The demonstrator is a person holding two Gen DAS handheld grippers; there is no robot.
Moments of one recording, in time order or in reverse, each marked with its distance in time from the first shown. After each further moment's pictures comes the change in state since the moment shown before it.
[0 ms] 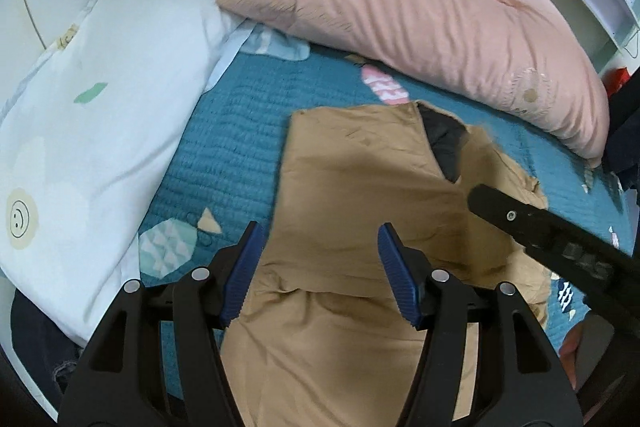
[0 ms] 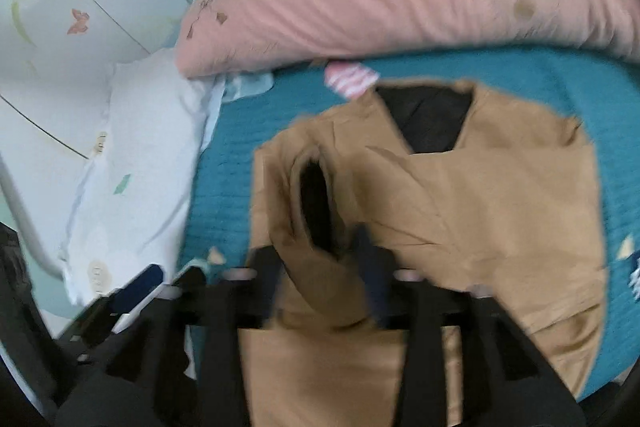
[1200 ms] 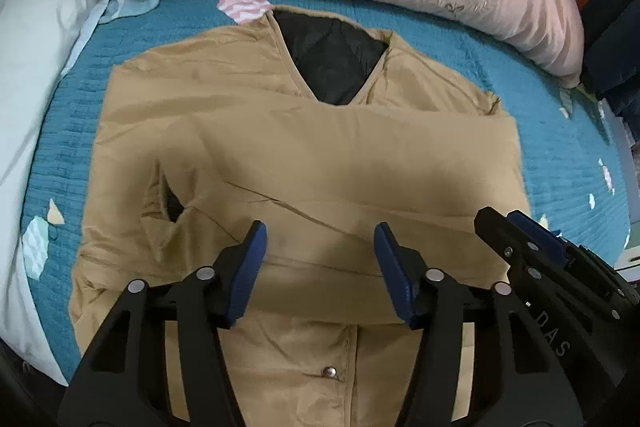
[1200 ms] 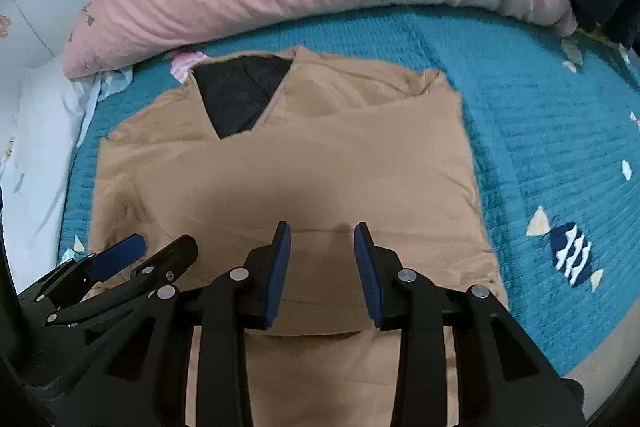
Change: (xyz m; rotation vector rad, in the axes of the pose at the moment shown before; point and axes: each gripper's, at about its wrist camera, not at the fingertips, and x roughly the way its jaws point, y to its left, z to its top) left arm 0.107 -0.149 -0.045 0.177 0.152 -0.121; right arm -0.001 -0.146 -0.038 0.026 0.005 -0.348
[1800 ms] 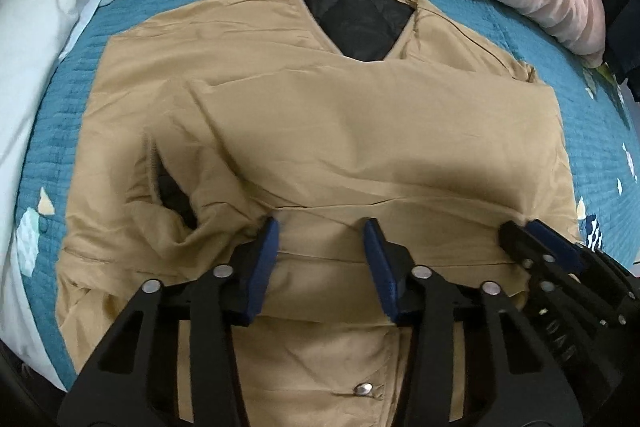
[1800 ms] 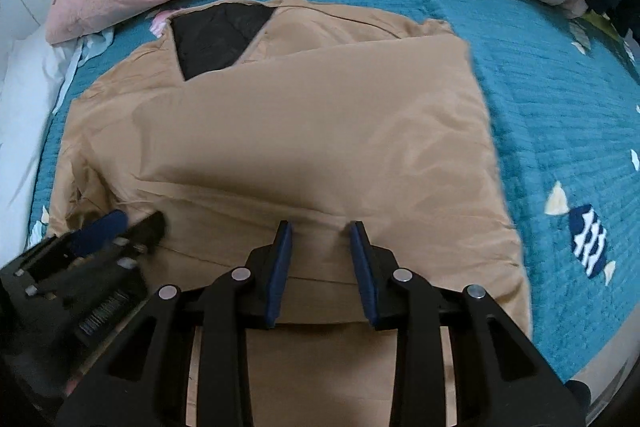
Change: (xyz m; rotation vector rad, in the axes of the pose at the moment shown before) left arm 0.030 0.019 -0.017 0.008 0.032 0.060; right arm 0.030 -0.017 -0.025 -0.022 0.054 -0.058
